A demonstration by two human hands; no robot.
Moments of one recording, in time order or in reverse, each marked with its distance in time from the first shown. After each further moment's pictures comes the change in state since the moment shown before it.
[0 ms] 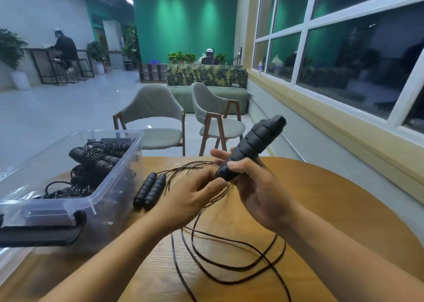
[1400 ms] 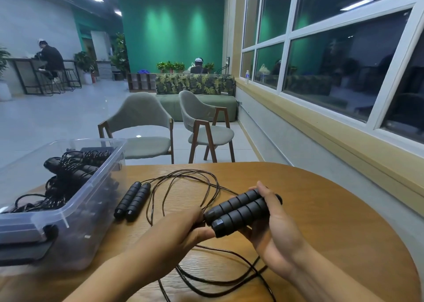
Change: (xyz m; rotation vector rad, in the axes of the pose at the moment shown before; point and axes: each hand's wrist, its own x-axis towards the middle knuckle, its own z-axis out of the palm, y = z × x) left_hand -0.034 0.007 0.023 0.532 -0.195 -0.129; right_hand -0.056 0.024 -0.039 0.400 0.462 0.232
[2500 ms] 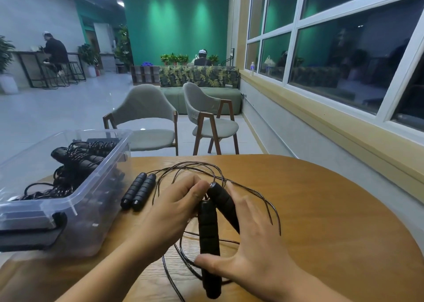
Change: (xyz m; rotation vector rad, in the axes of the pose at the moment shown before) left_hand 0.008 -0.003 0.003 -0.792 0.300 0.067; right_hand -0.032 0.032 0.007 -1.548 -0.283 -0.624
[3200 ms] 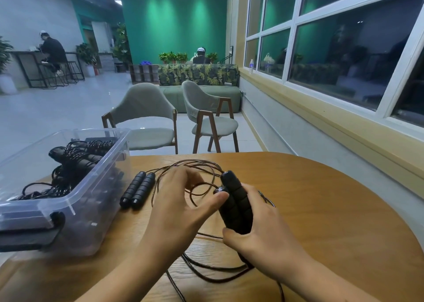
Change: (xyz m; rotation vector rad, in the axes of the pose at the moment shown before) left_hand -0.009 0.006 0.014 0.471 0.320 0.124; right_hand 0.008 0.023 -0.006 0.188 0.065 0.116
